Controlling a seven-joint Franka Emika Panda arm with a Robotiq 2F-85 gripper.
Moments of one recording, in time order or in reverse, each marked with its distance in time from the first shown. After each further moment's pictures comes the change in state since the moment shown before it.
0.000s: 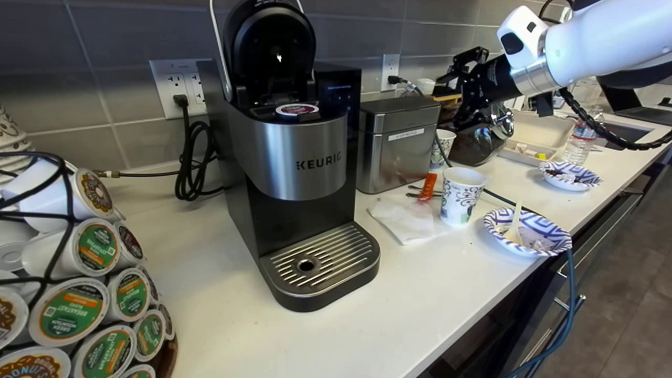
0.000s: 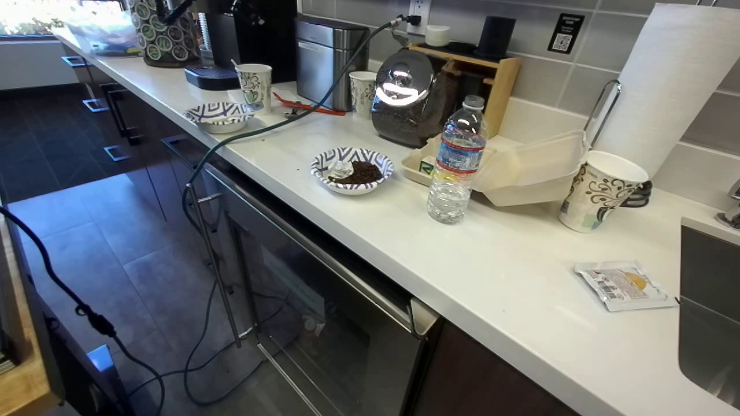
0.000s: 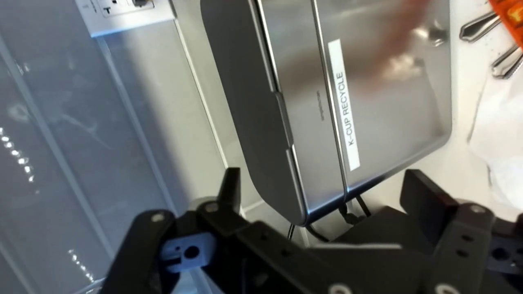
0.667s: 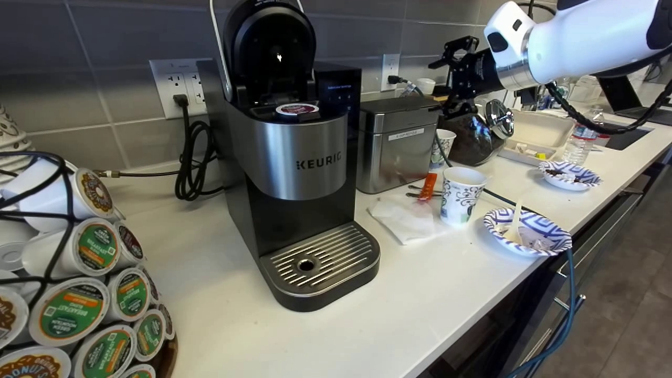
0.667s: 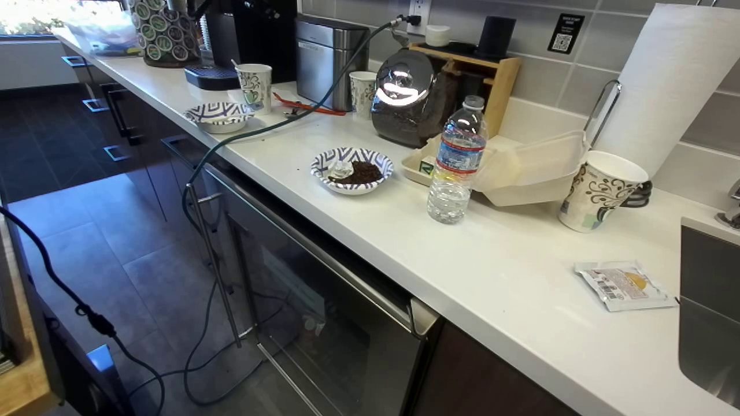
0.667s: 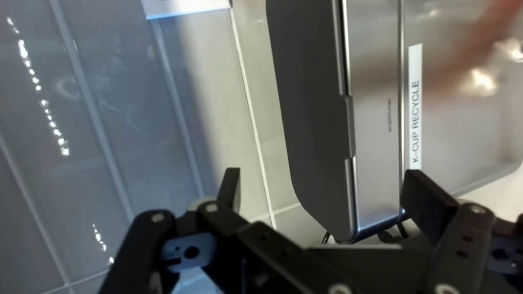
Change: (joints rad) arm 0.000 0.054 0.019 0.091 -0.156 -0.081 0.052
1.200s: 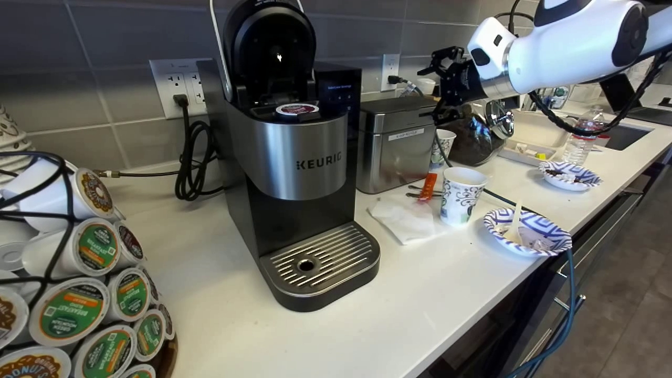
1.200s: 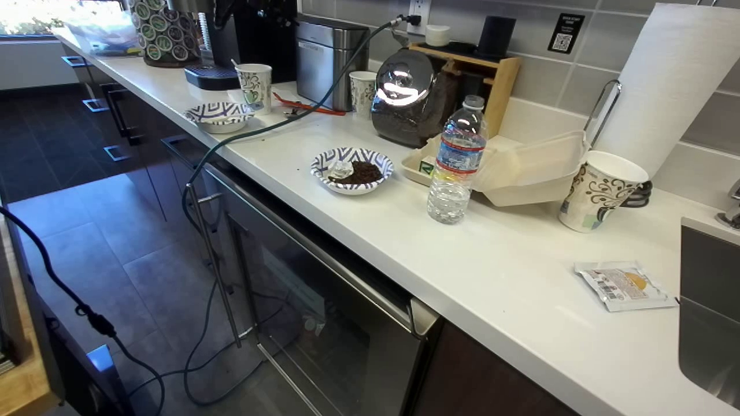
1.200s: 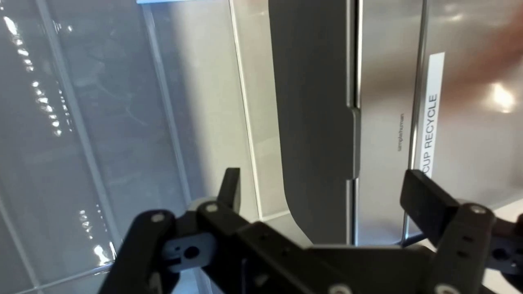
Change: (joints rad) arm -0.001 0.100 0.004 0.095 -0.081 0.000 -0.008
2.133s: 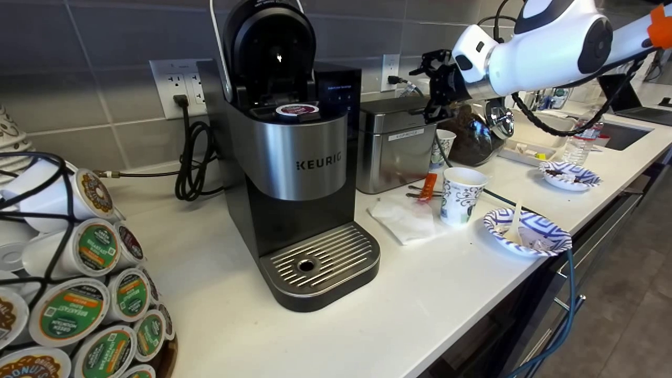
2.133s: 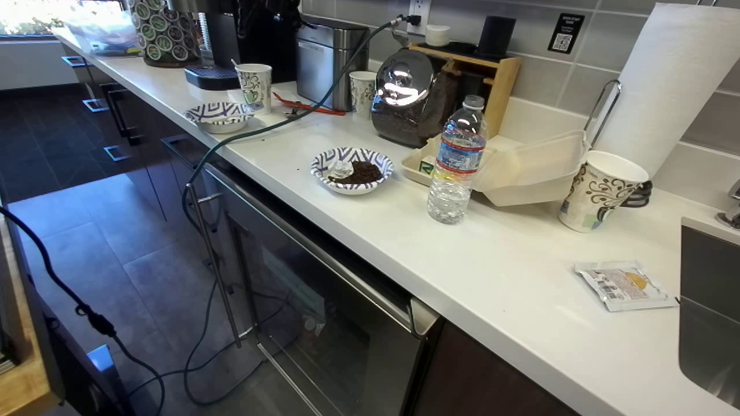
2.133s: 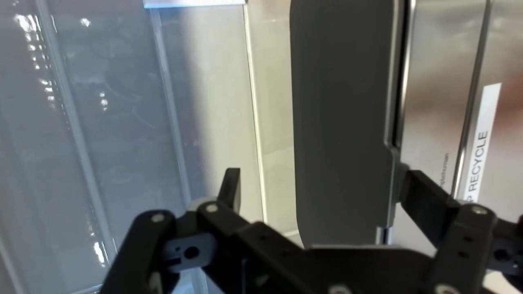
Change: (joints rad) arm 0.000 0.104 -0.009 0.128 -0.012 0.000 -0.054
